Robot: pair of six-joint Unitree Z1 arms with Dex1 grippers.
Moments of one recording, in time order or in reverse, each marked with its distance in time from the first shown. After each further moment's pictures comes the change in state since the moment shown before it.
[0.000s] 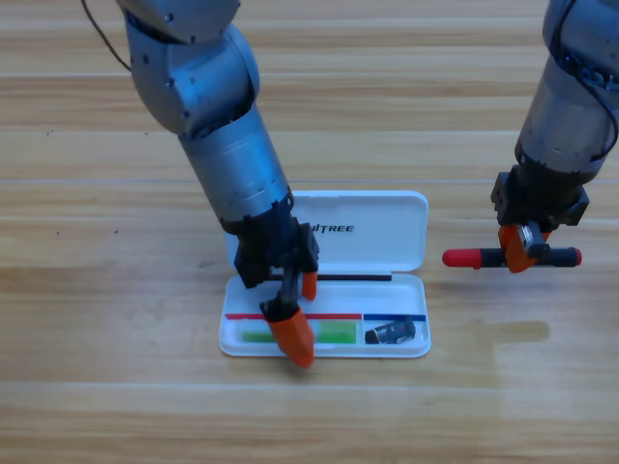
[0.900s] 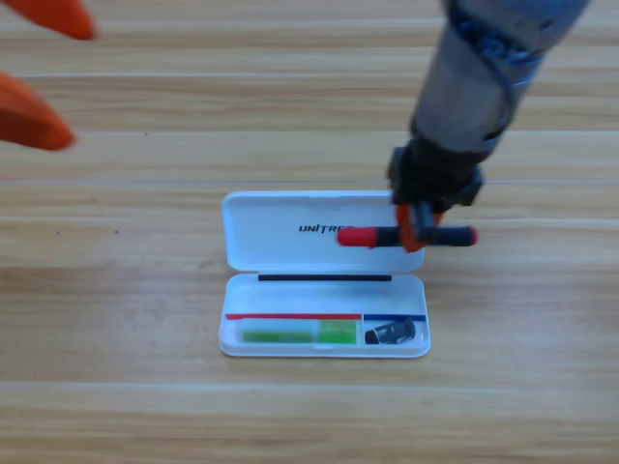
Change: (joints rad) arm 0 0.229 -0.814 0.056 0.235 -0.110 -0.011; arm 1 0.181 0.068 -0.281 0.095 0.000 0.119
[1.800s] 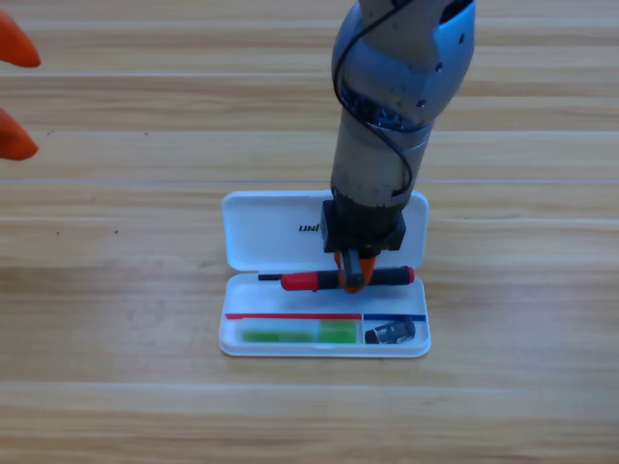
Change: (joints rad) arm 0 0.158 -0.029 0.094 -0.004 -0.026 0.000; arm 1 0.076 0.195 -0.165 0.017 0.000 0.045
